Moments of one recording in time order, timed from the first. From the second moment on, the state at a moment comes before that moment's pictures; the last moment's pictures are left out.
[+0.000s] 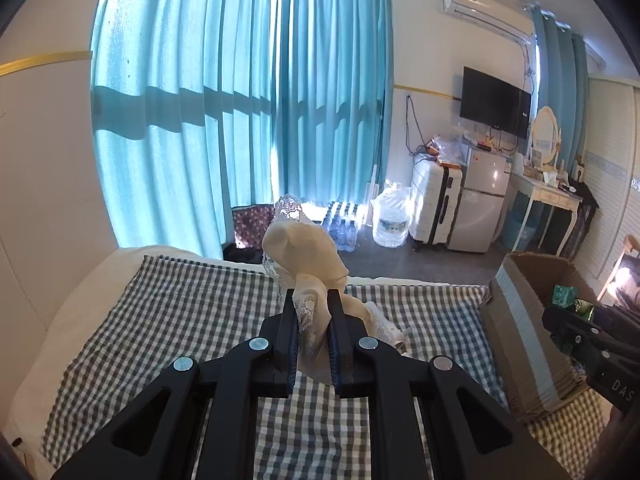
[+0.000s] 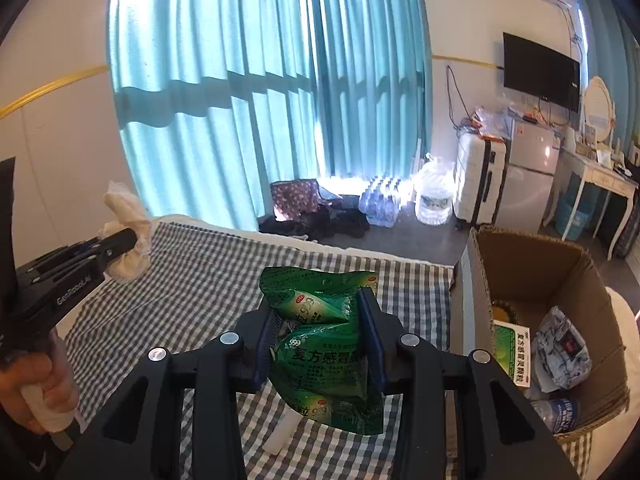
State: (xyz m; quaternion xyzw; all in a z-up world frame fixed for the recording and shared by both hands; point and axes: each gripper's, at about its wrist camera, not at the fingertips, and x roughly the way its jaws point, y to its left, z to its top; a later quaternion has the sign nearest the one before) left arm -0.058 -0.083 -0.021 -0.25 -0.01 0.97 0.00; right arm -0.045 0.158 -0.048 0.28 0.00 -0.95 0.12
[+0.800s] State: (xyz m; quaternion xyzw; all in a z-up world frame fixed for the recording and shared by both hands) left arm -0.042 0.021 0.027 -0.20 0.01 0.98 0.04; right arm 0.003 0.247 0.011 0.21 -0.03 -0.97 0.10
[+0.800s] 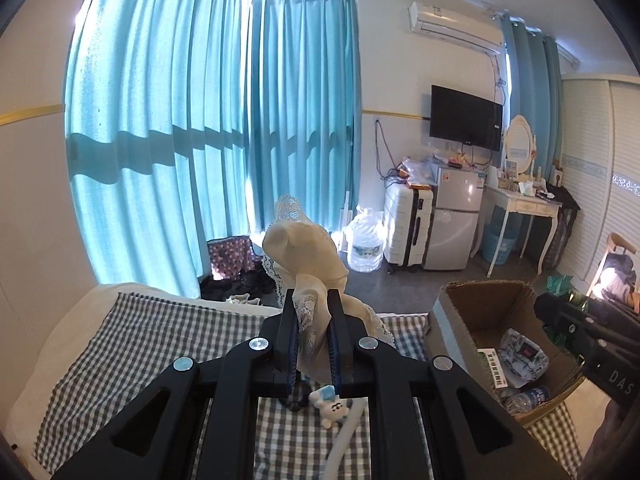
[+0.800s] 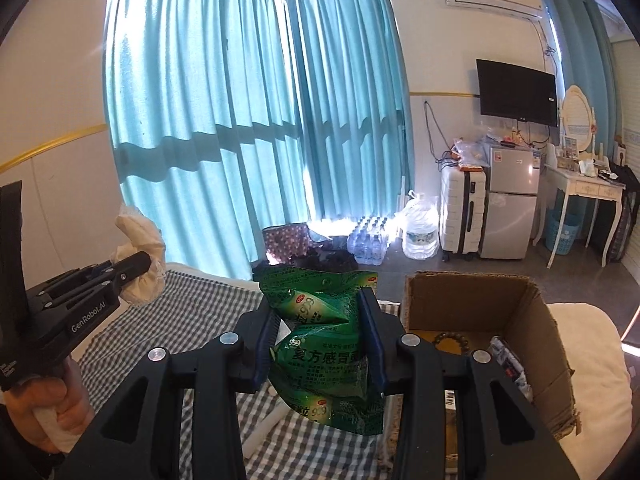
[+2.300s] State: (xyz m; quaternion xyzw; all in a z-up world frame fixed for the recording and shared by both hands) left arm -0.097 0.241 -0.044 -0.26 0.05 0.94 0.22; right arm -0.025 0.406 -0.040 0.28 -0.08 -0.95 -0.06
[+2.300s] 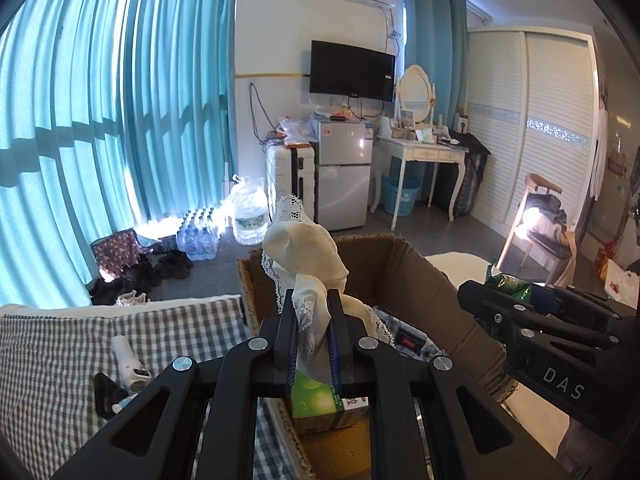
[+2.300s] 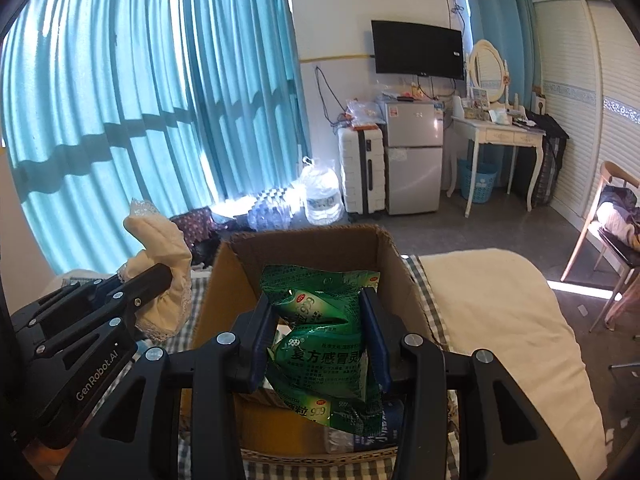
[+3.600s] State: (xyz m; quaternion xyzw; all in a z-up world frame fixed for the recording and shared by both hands) left arm -0.105 0.169 -0.035 -0.26 0.00 0.95 0.19; right arm -0.023 0.396 -0.042 0.25 -0.11 -0.96 -0.07
